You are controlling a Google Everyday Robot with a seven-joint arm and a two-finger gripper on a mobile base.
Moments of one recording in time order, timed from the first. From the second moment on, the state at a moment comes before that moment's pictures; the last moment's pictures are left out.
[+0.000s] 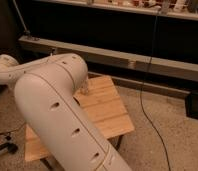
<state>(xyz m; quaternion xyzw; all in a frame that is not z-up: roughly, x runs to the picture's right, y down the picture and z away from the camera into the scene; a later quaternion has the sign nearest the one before) -0.392 0.032 0.833 -0.16 0.13 0.62 0.75</state>
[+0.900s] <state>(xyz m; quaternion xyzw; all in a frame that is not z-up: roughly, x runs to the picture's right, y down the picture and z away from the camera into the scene) -0.397 0.032 0.826 -0.20 0.12 0.63 0.74</state>
